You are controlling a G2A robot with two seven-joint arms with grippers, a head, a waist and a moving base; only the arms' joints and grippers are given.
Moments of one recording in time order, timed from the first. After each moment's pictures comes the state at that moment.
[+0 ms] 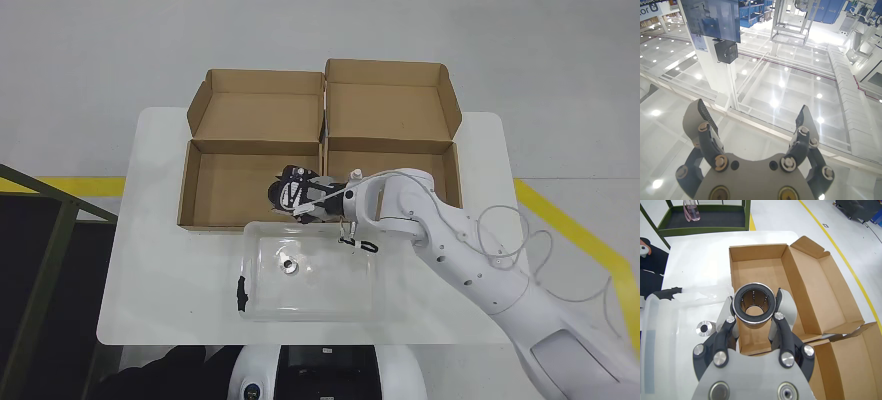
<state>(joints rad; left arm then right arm) -0.39 -0.34 -0.21 -1.15 3.07 0.45 0.08 -0.59 -1.24 0.66 -1.49 -1.02 -0.58 0.45</state>
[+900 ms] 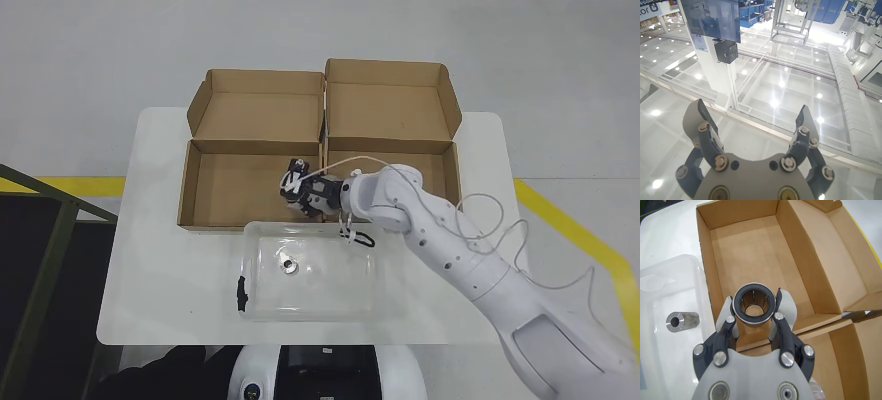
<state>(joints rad) -0.39 -0.34 -0.21 -1.15 3.07 0.45 0.08 -0.55 -1.31 0.62 -1.27 -1.00 -0.55 0.52</state>
